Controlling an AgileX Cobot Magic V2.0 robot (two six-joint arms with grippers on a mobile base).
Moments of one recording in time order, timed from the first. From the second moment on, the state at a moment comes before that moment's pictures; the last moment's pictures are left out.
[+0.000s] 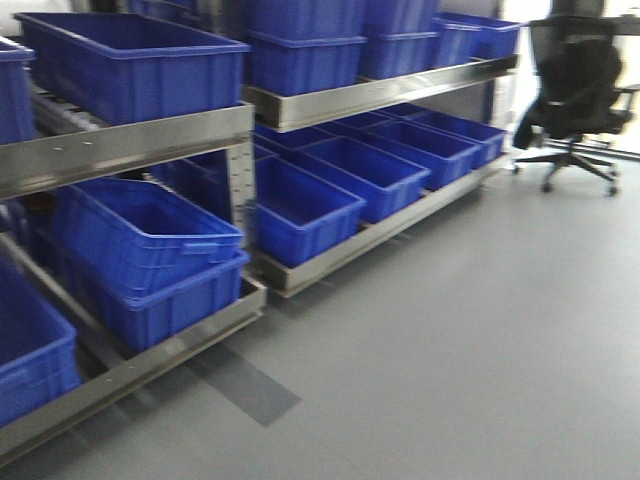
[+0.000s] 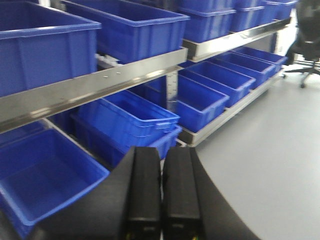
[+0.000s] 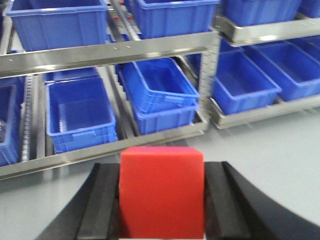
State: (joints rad) left arm -0.05 -0.01 0.01 0.01 0.13 -0.02; right arm 0.52 0.43 -0.56 -0.04 0.38 0.09
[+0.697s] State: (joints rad) left arm -0.05 -0.01 0.01 0.01 0.13 -0.02; right arm 0.52 0.43 -0.56 -0.04 0.38 0.09
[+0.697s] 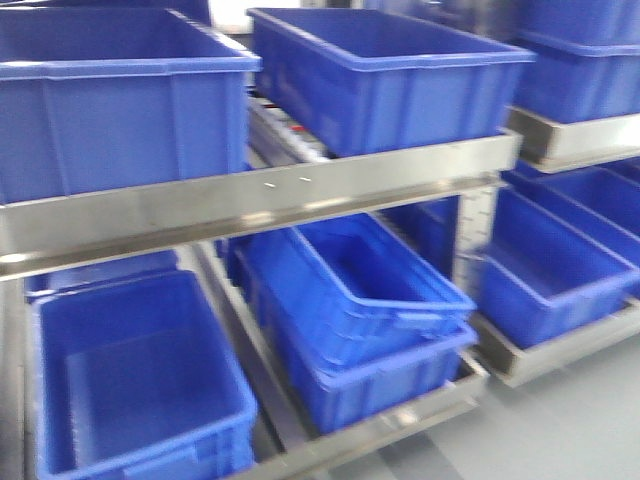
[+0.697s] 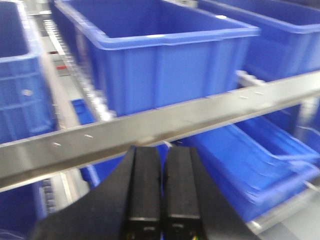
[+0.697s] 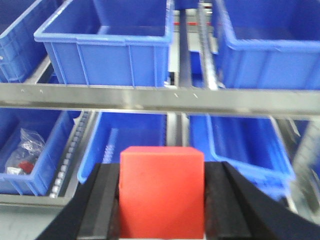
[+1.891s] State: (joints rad) left arm -0.05 -0.01 0.01 0.01 0.13 -0.02; right arm 0.52 0.43 -0.56 -0.04 0.38 0.09
